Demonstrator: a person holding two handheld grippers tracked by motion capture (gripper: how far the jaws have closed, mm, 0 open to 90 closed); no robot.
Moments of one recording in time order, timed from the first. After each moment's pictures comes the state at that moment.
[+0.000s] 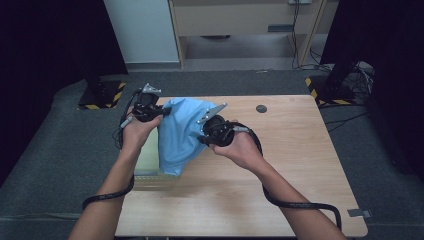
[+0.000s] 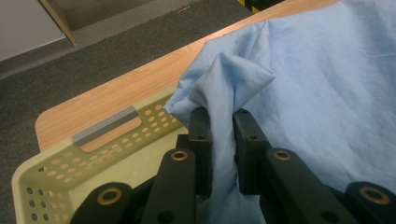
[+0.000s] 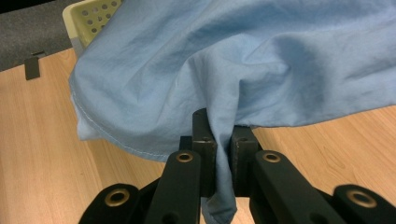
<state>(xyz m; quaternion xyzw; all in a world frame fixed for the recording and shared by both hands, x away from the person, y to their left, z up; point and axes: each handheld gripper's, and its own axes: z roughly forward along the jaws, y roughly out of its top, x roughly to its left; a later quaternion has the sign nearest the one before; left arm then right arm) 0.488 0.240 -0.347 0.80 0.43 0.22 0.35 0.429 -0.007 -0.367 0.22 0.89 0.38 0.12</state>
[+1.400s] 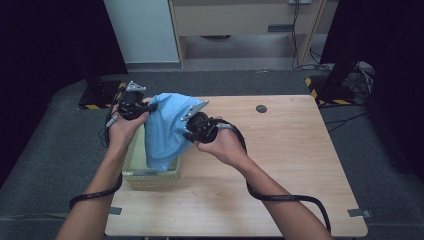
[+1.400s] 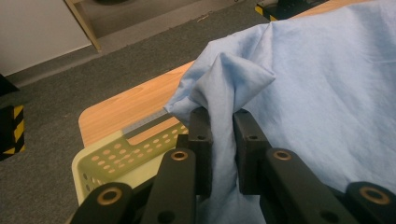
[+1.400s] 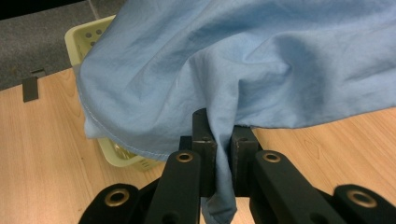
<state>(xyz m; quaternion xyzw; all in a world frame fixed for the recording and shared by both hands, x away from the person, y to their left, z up) 0.488 0.278 -0.339 0.79 0.44 0.26 0.35 0.438 0.035 -0.365 0.21 0.89 0.38 0.13</state>
